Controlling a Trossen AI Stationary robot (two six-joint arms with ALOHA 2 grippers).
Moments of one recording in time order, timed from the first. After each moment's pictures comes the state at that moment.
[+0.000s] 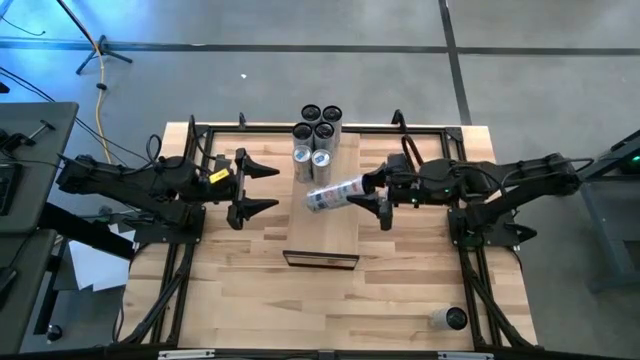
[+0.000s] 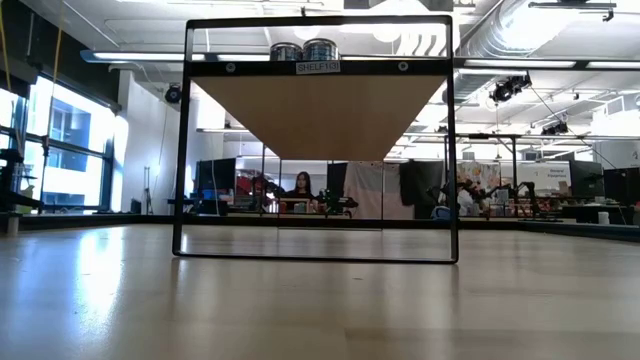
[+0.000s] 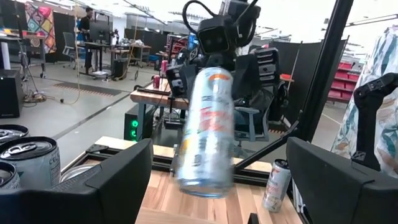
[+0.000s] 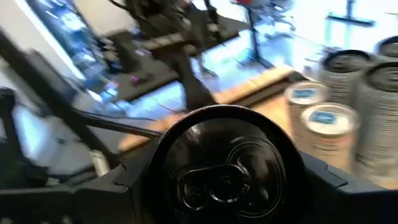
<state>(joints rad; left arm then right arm) -0.17 0.87 0.82 0.13 -0.23 -0.13 0.21 1.21 1.28 -0.31 0.34 0.45</state>
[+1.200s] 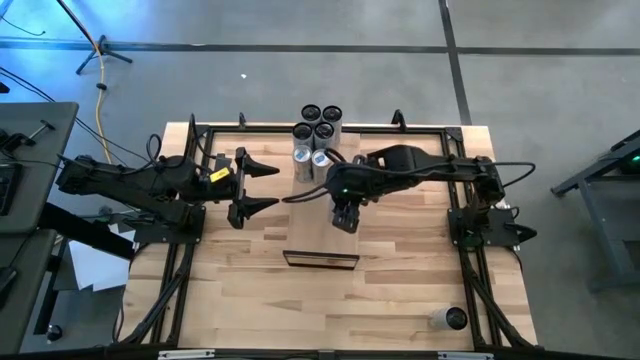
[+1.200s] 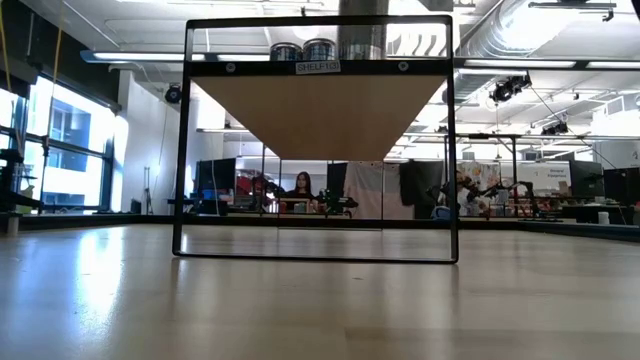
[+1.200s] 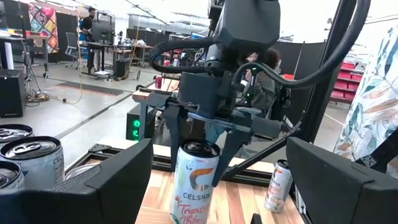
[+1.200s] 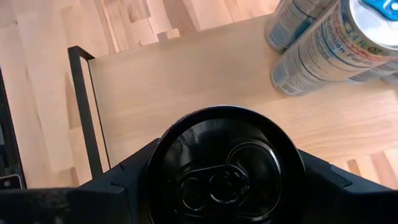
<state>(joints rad) -0.16 0.87 0.82 0.13 -0.23 -0.13 0.10 1.88 2.18 -1.39 0.15 0.37</state>
